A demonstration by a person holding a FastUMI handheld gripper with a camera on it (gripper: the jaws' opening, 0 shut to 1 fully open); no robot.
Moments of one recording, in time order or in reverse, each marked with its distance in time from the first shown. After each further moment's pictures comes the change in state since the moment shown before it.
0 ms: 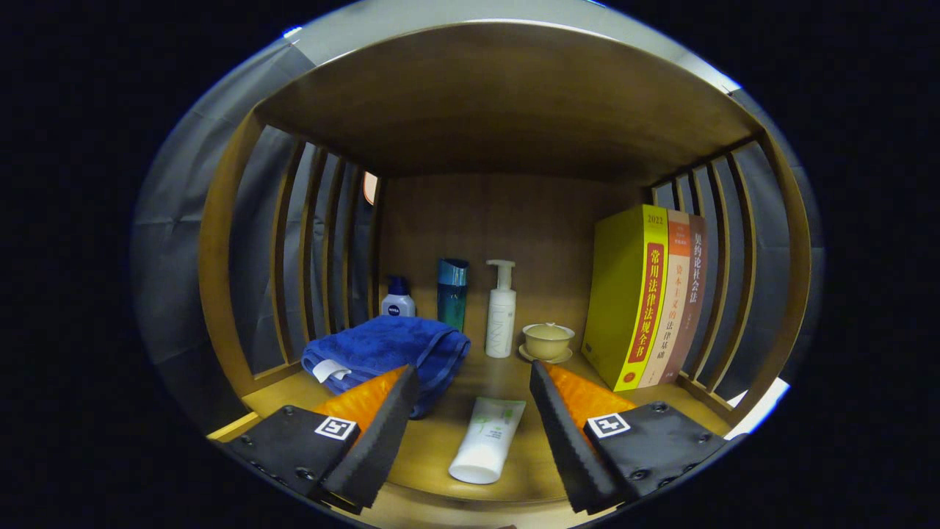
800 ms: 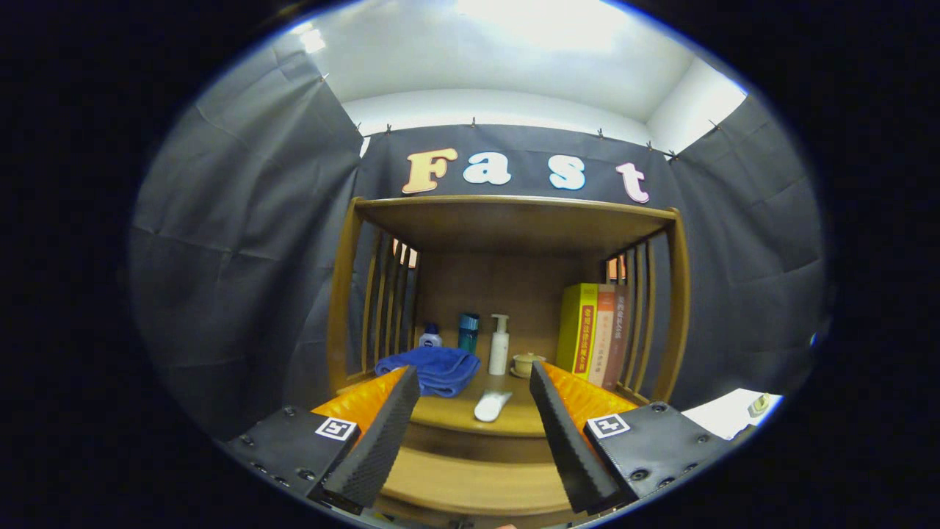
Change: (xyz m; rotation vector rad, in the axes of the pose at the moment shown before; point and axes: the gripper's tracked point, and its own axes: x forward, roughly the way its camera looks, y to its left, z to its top) arm -0.248 0.028 0.036 -0.028 -0.251 -0.001
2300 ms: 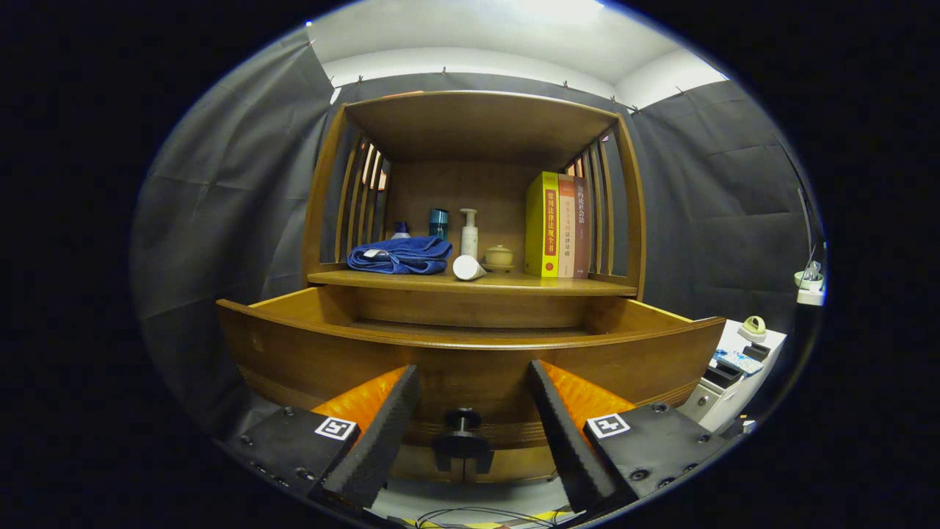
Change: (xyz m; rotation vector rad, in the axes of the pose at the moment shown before) arm -0.038 -0.001 -0.191 0.016 0.205 -0.155
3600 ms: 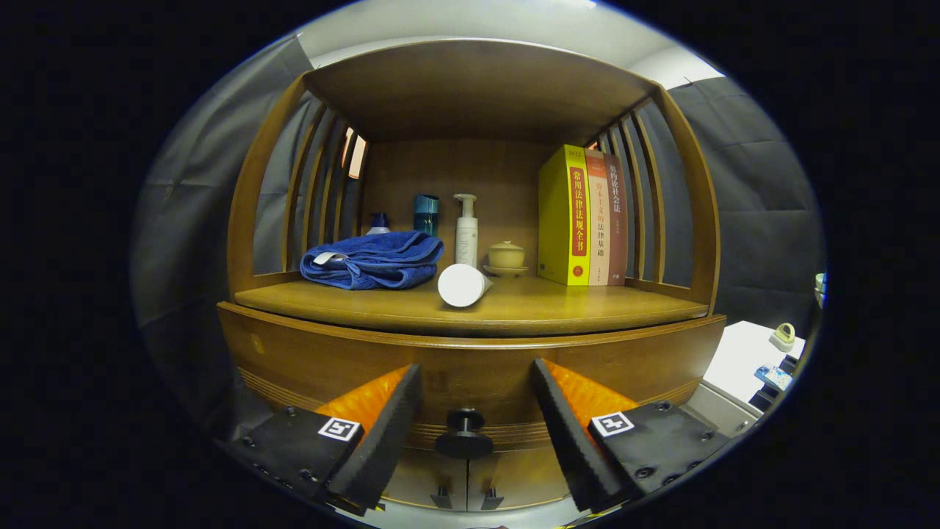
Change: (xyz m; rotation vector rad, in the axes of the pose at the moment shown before) arm 0.153 0.004 -0.008 0.011 0.059 -0.020
